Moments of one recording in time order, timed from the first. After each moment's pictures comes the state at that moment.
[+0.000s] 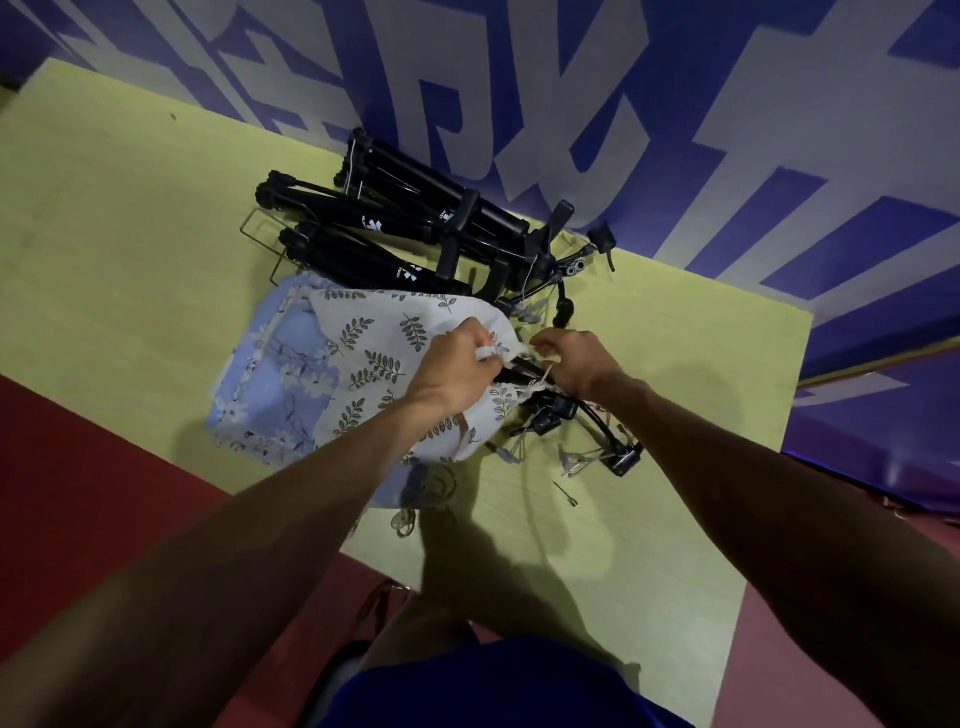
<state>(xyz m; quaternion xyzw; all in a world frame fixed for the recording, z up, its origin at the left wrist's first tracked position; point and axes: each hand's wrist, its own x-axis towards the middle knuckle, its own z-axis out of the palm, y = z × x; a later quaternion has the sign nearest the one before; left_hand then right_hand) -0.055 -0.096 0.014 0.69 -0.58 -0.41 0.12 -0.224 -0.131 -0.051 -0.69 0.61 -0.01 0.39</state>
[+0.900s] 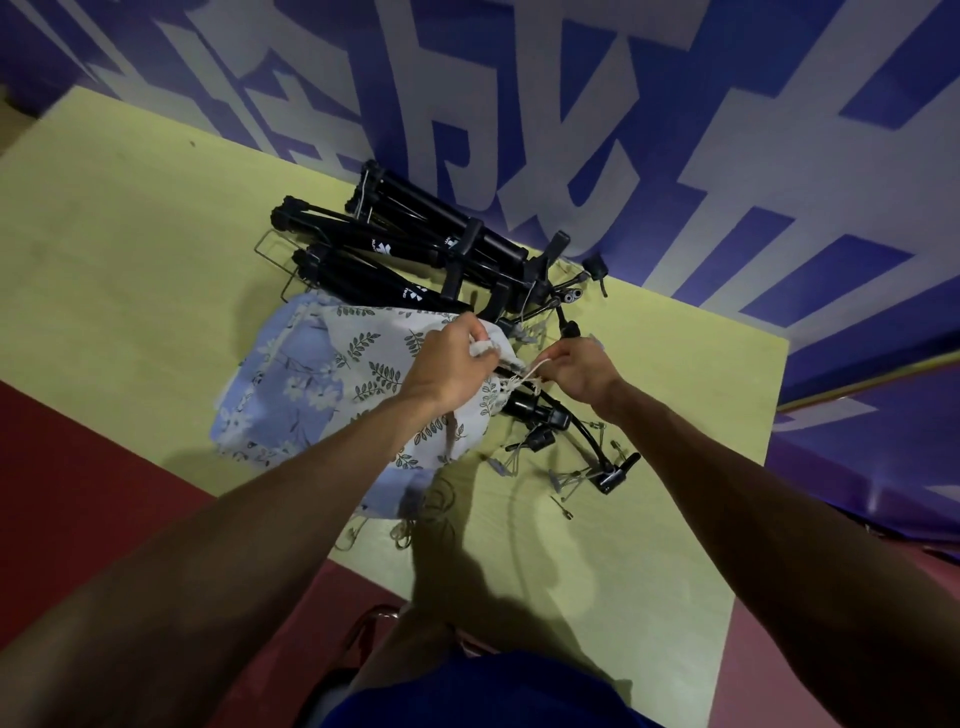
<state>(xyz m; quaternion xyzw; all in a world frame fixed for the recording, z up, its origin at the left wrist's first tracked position) -0.043 -0.097 0.039 0.67 -0.60 -0.40 0.18 -0.221 -0.126 -0.019 -0.54 0.67 -0.12 0.49</state>
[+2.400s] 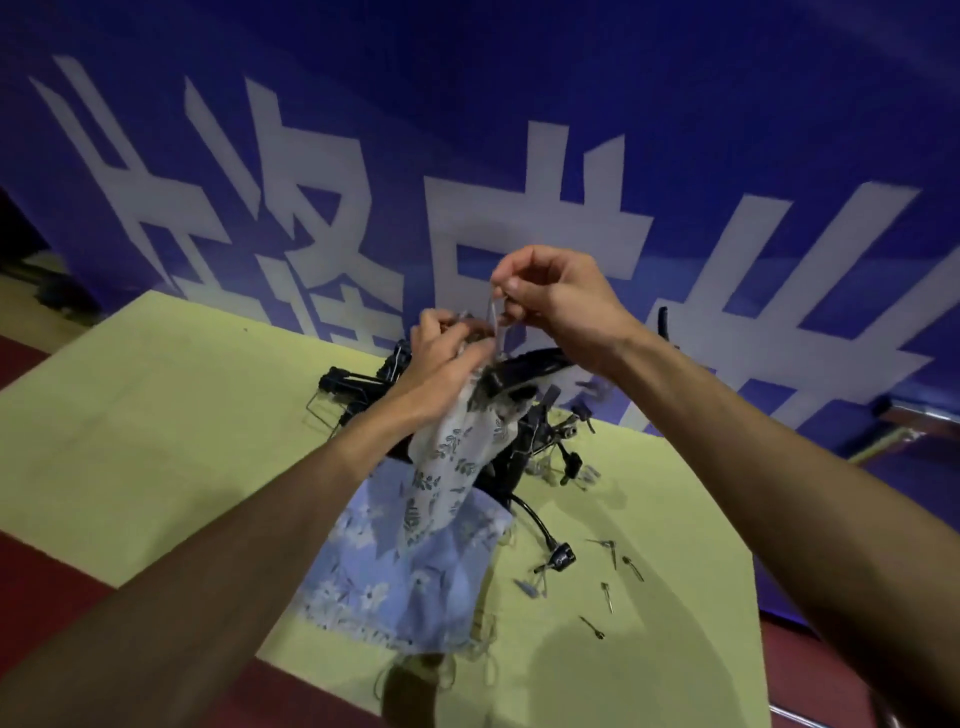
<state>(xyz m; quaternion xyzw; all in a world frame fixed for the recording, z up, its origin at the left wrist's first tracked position) 0.028 -0.120 0.195 0.52 -0.68 -0.38 0.35 -0.127 -0.135 0.259 -0.60 0.40 -0.46 0.52</state>
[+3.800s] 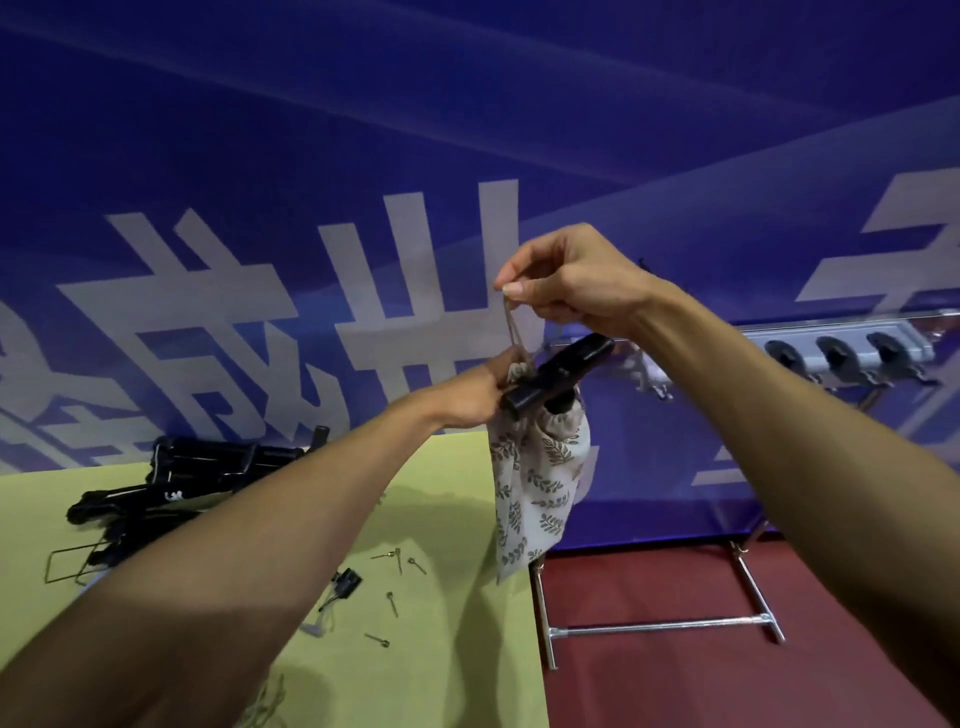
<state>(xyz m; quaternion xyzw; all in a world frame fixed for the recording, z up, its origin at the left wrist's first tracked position) -0.359 -0.033 0.225 0.29 -0.87 -0.39 0.06 -0.508 0.016 0.310 -0.59 0.52 -0.46 0.41</state>
